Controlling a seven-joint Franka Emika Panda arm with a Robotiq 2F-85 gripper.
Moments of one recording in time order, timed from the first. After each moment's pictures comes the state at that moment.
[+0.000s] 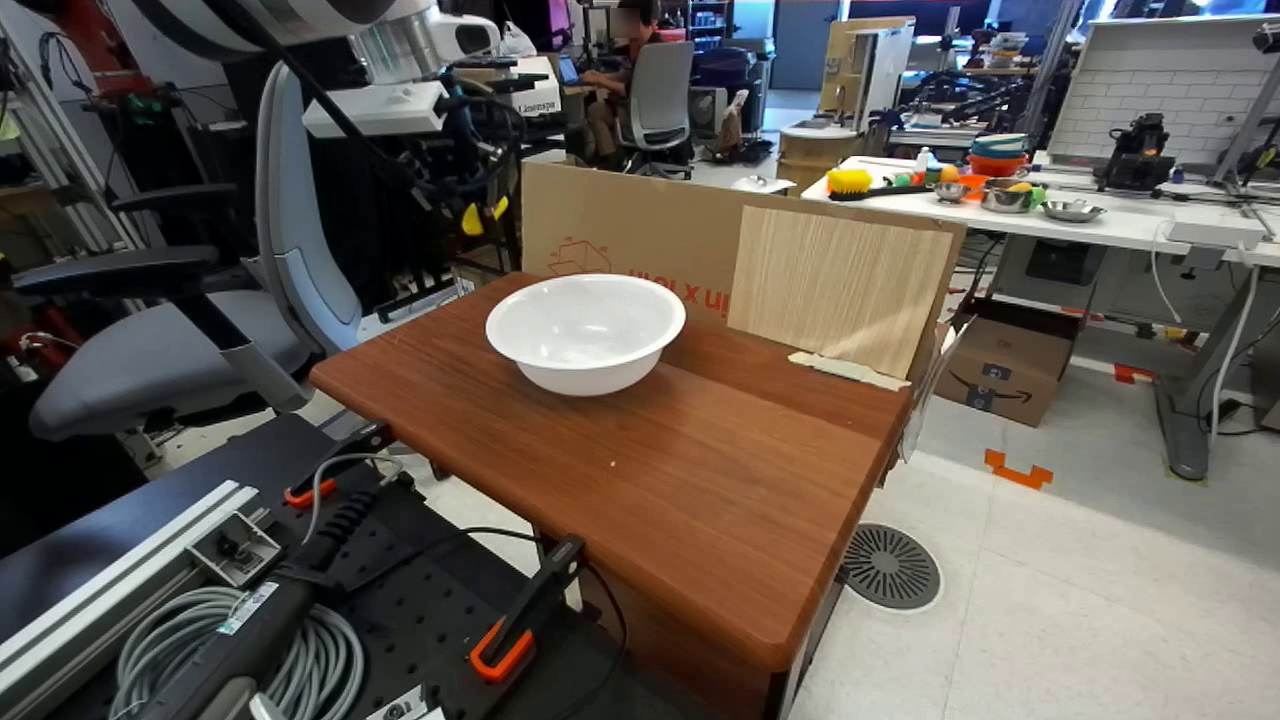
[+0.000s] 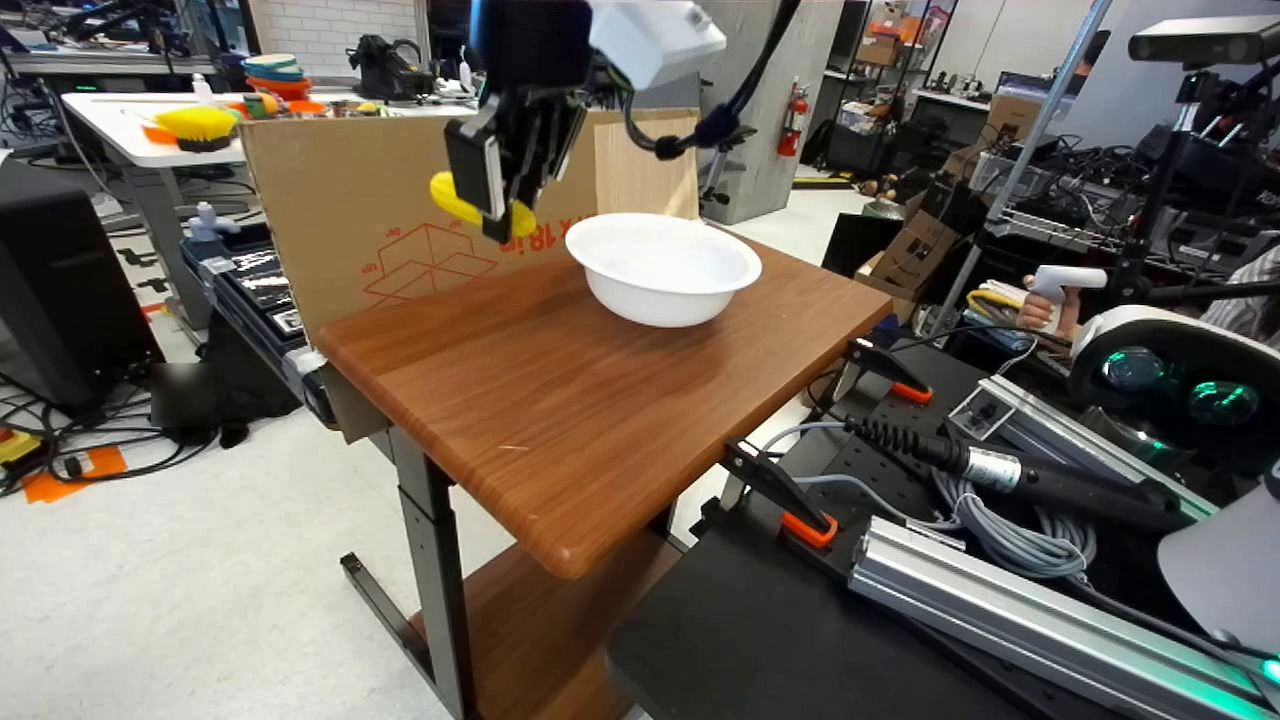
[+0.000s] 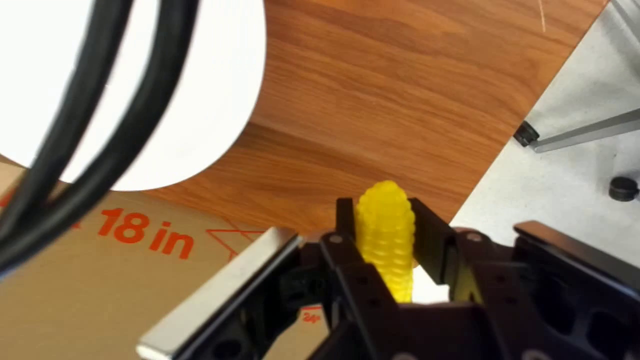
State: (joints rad) arm 0.22 0.21 0.13 -2.26 -0.22 2.70 0.14
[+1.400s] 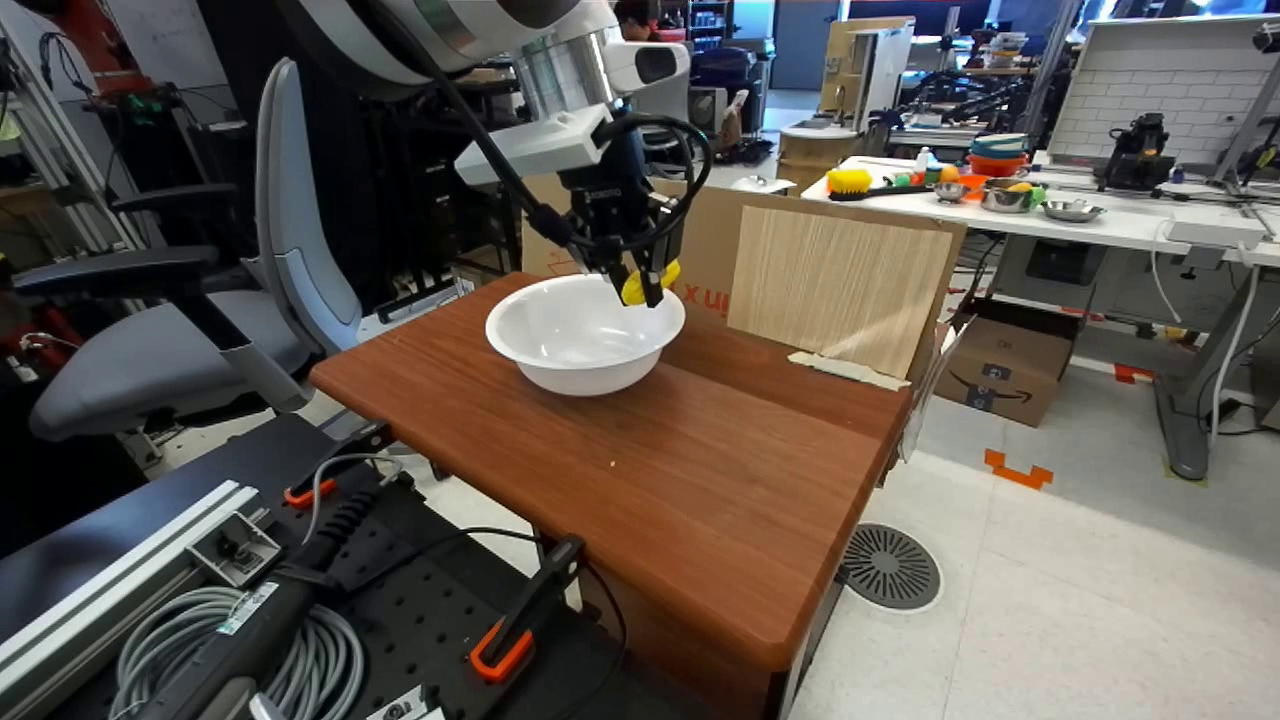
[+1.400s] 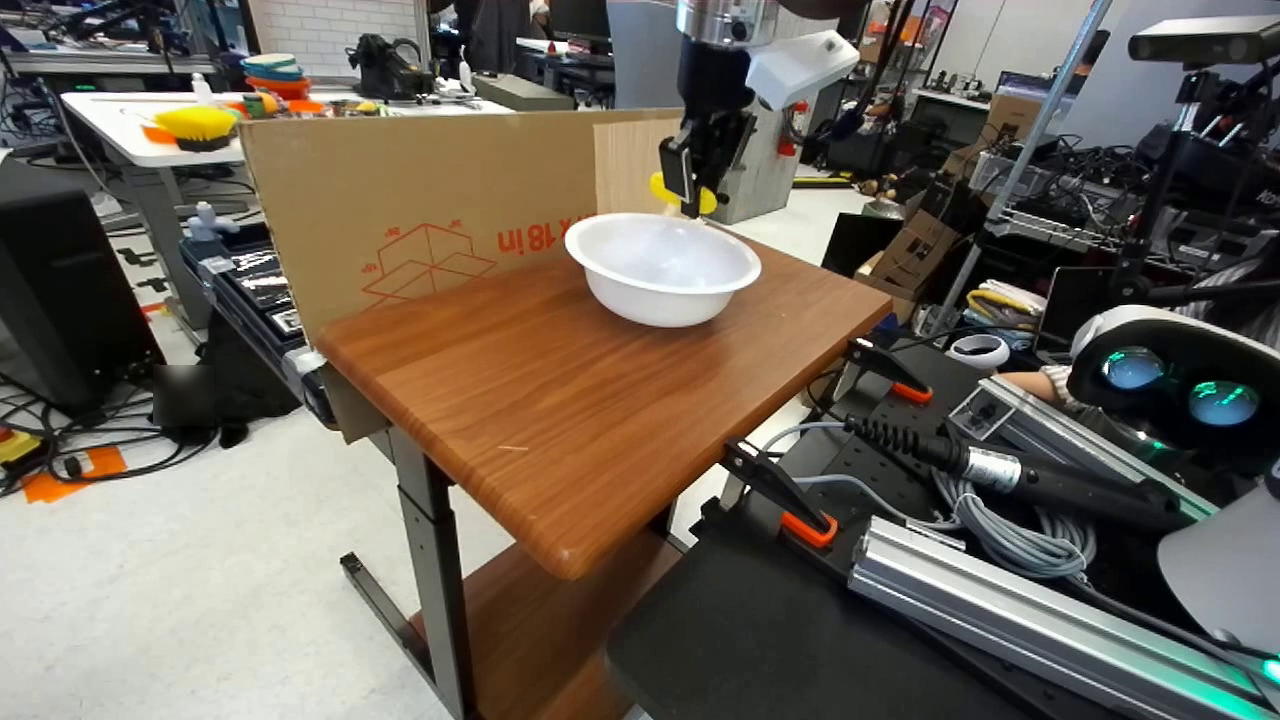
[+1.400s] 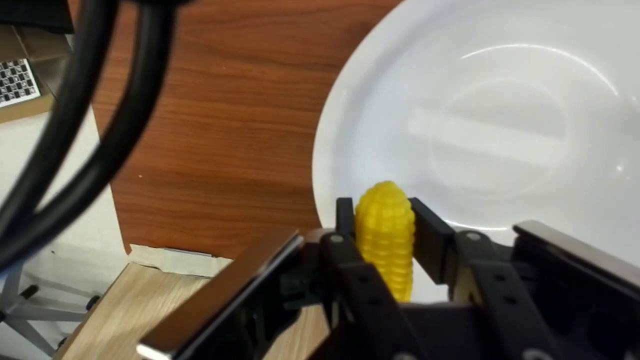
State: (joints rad) arm 0.07 0.24 -0.09 -2.27 -0.41 2.61 0.22
